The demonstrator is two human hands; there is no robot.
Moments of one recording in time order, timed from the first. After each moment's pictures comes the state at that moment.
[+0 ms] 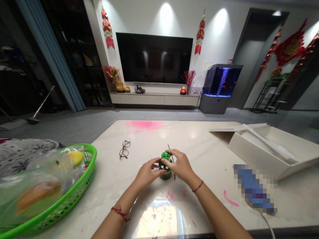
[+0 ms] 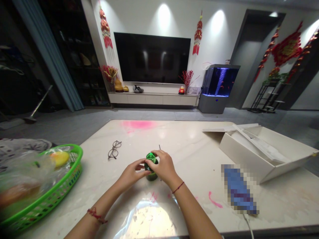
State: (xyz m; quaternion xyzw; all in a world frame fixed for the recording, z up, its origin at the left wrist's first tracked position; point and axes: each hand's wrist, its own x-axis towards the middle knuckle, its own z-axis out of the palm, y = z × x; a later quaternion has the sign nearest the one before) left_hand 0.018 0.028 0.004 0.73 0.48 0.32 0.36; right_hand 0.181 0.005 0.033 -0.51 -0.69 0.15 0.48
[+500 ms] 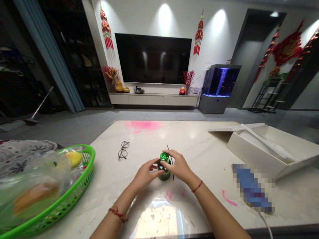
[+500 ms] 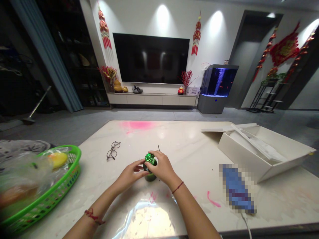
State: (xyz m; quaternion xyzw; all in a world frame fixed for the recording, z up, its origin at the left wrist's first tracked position) left_hand 0.017 0.026 0.009 0.72 0.47 0.31 0.39; right_hand 0.182 0.005 0.032 -0.48 -0.70 0.21 0.49
